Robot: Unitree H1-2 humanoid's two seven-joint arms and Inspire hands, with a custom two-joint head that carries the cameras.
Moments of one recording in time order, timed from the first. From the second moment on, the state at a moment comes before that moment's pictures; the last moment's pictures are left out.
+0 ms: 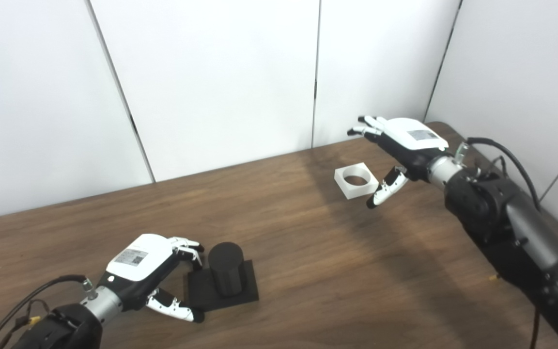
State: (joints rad) left arm -0.46 0.49 -0.61 0.19 0.69 -0.28 -0.18; right arm -0.34 -0.71 0.09 -0.23 -0.78 0.35 0.52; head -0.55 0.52
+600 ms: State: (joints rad) left arm -0.45 0.49 -0.59 0.19 0.69 -0.29 -0.17; right arm -0.54 -0.68 0.28 0.21 -0.95 0.37 0.52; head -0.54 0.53
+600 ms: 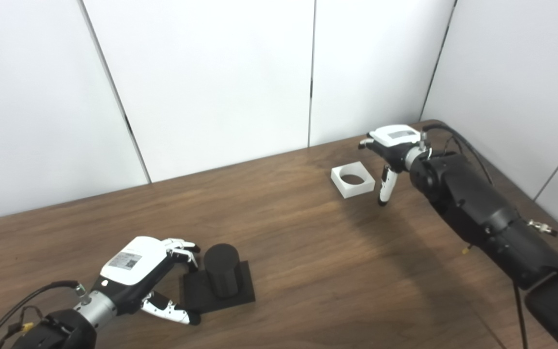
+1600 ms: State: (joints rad) left arm -0.41 0.50 -0.57 0.11 0.69 -0.25 -0.22; right arm -0.63 -0.64 0.35 0.39 -0.92 0.30 0.44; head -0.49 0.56
